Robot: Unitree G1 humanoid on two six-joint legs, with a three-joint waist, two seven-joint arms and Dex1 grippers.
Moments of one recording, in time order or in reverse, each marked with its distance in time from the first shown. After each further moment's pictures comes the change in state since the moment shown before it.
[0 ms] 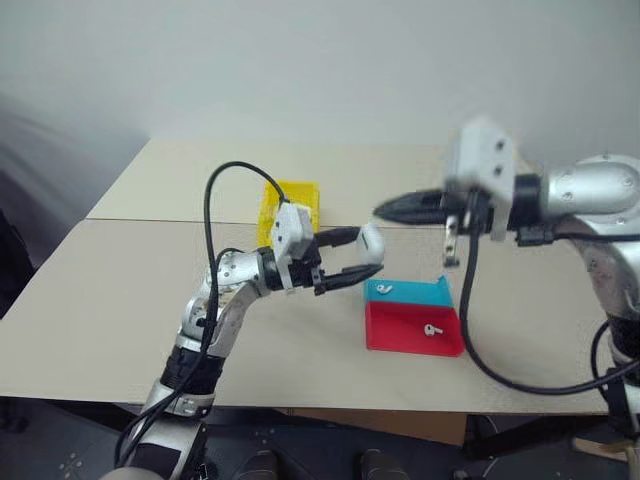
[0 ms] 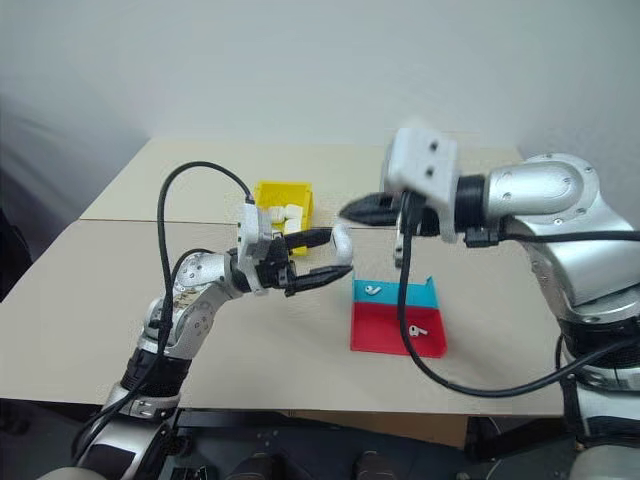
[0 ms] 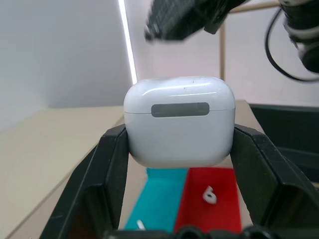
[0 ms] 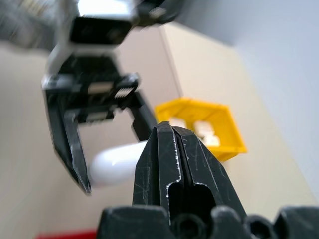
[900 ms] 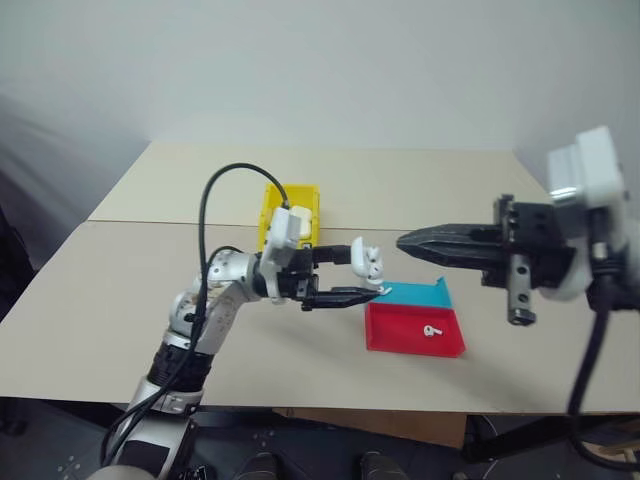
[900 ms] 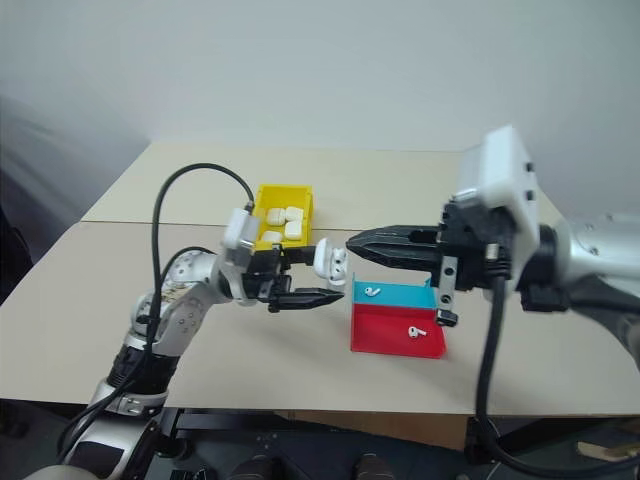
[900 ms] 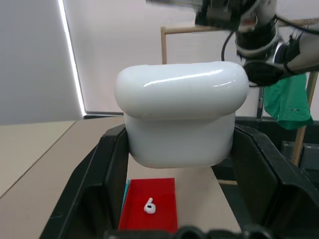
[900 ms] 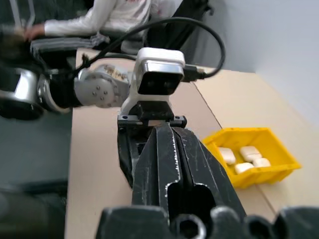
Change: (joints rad) left arm -0.012 0.085 -0.081 0.024 -0.123 0.055 -0.316; right arm 0.209 -0.287 -0.087 -0.185 0.524 -0.088 -0.097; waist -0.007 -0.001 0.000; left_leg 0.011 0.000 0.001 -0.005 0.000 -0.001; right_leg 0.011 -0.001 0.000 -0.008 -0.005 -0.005
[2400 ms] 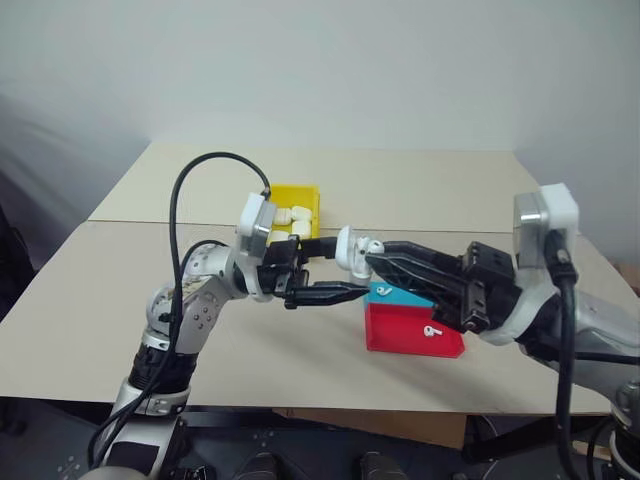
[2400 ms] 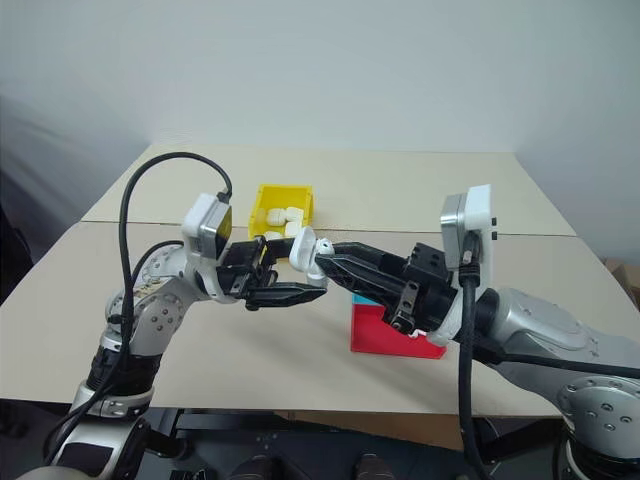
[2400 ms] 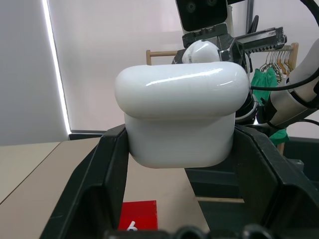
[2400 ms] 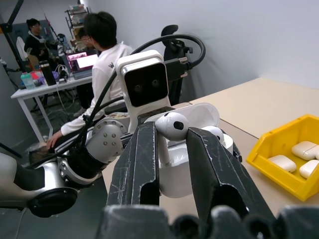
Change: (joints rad) left arm 0.014 0.069 0.111 -0.125 -0.218 0.139 -0.035; right arm 0.296 0.373 -0.117 -0.205 0.417 0.083 -0.589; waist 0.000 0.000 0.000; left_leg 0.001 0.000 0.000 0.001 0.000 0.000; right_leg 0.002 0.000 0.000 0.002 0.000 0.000
